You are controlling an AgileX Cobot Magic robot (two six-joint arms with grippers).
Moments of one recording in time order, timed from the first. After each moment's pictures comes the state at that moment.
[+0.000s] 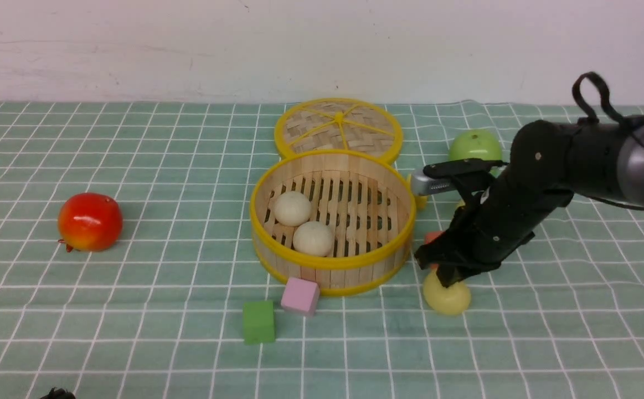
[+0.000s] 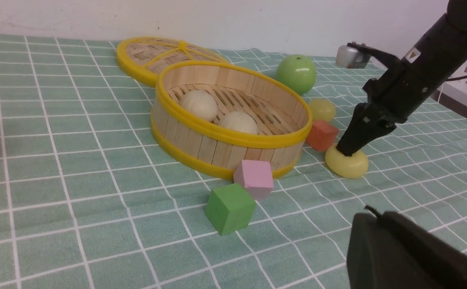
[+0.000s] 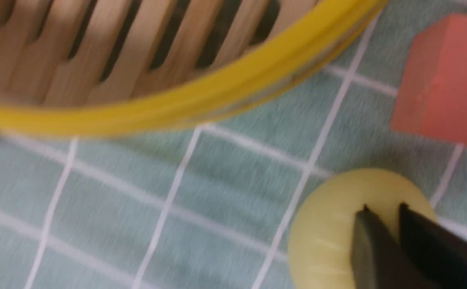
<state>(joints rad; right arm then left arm) 0.31 1.94 -1.37 0.28 0.73 -0.17 -0.45 0.11 -0.10 -0.40 0.18 0.14</state>
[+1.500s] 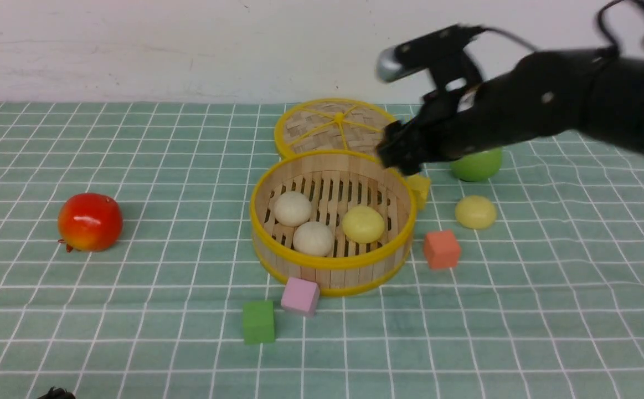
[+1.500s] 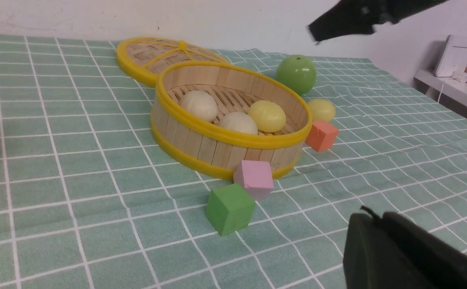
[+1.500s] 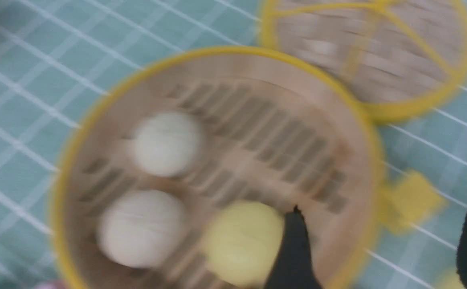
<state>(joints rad) 0.36 1.80 -1.48 0.15 0.46 -0.17 -0.45 0.11 -0.10 -0.40 0.18 0.14</state>
